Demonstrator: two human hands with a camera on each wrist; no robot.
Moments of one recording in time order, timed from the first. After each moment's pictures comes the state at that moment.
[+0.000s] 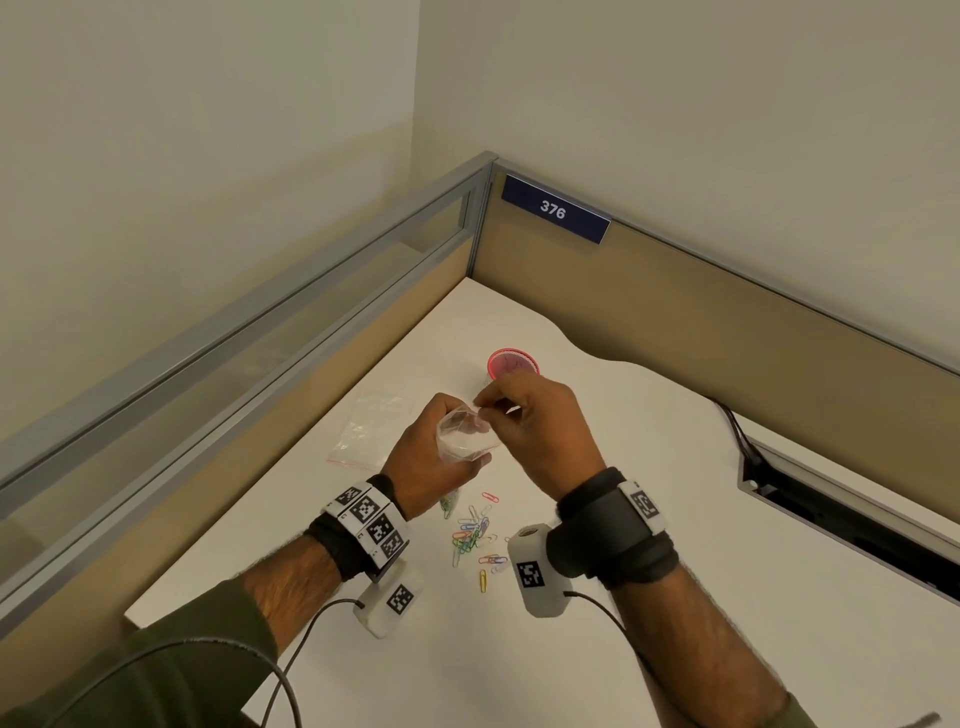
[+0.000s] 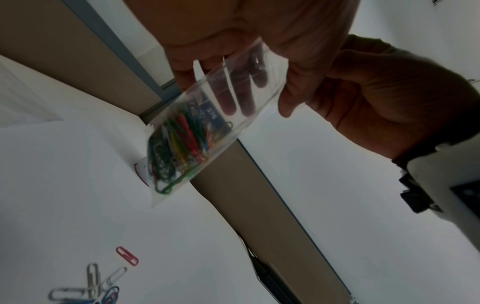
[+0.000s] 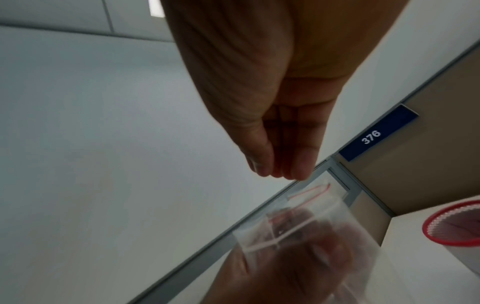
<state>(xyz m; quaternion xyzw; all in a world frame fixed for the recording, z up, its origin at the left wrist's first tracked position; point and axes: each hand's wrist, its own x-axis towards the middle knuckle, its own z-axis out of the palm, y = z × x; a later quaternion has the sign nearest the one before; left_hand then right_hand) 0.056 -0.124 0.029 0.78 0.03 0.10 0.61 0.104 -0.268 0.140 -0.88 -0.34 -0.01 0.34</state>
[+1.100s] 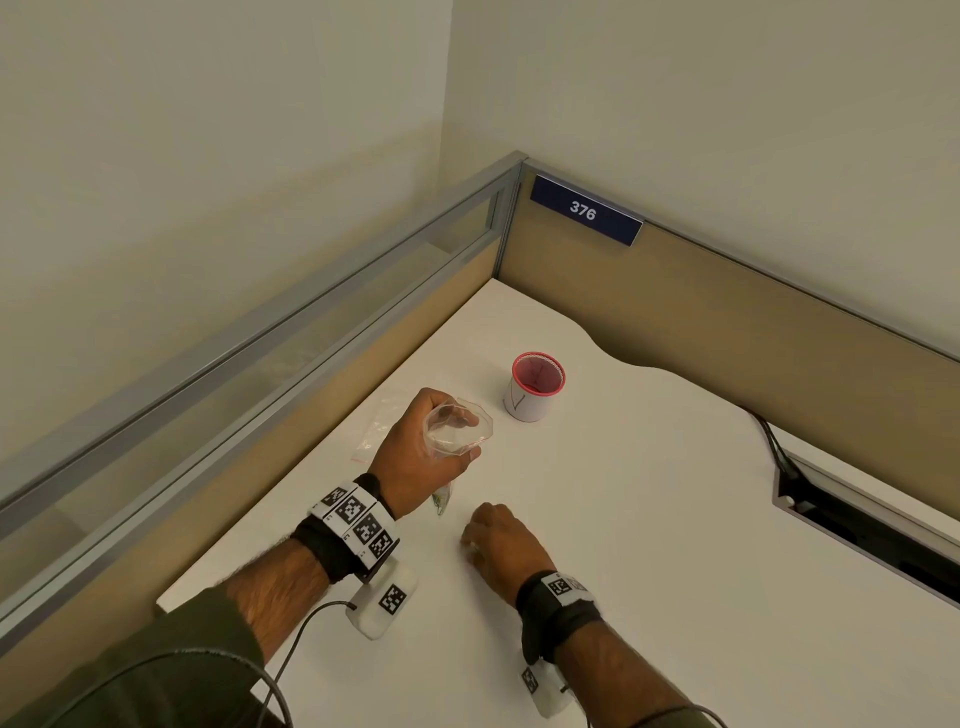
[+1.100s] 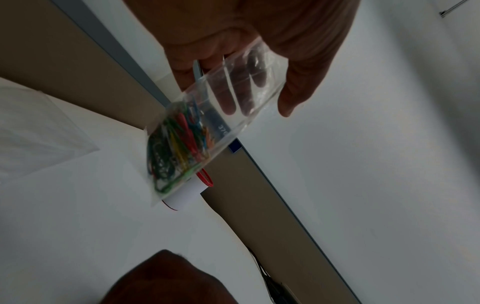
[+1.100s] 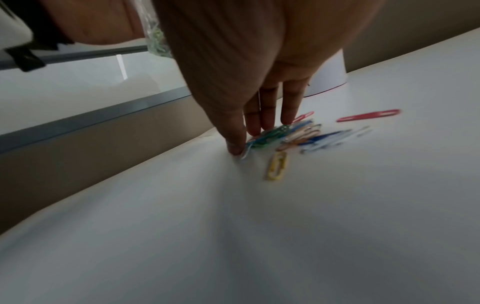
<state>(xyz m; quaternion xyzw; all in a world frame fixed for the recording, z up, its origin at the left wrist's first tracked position) 0.045 -0.095 0.028 0.73 0.06 0.13 0.67 0.078 -0.283 -0.067 -0.89 -0.40 0.19 0.10</state>
